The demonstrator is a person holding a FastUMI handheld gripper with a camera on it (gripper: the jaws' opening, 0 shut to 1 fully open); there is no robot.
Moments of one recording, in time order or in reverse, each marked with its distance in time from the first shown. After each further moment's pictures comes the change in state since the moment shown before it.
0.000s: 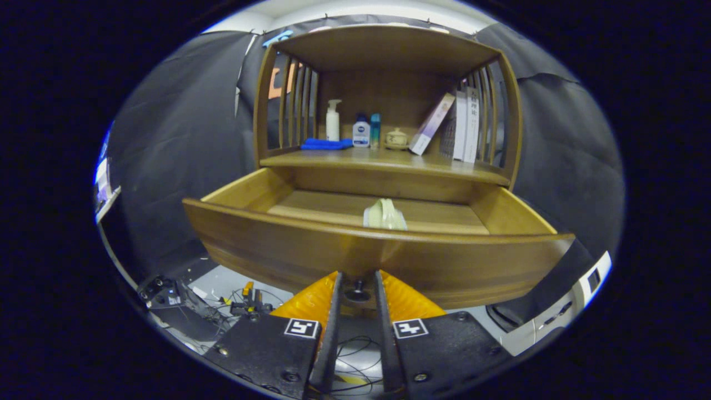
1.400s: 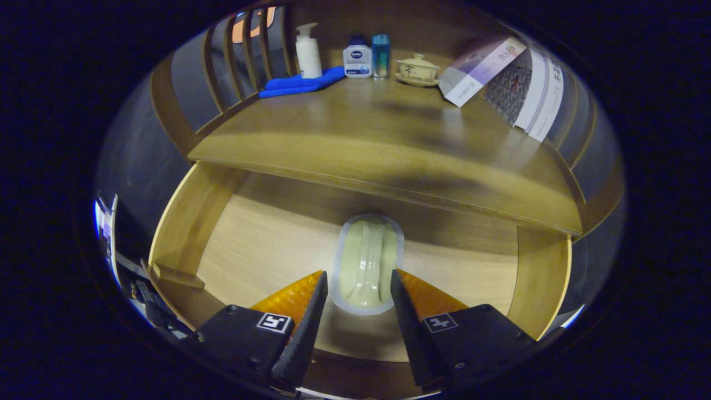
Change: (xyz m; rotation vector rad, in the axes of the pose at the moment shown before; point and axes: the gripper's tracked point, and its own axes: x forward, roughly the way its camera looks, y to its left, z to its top) arm 0.154 -0.046 0.057 -0.008 0.623 0.066
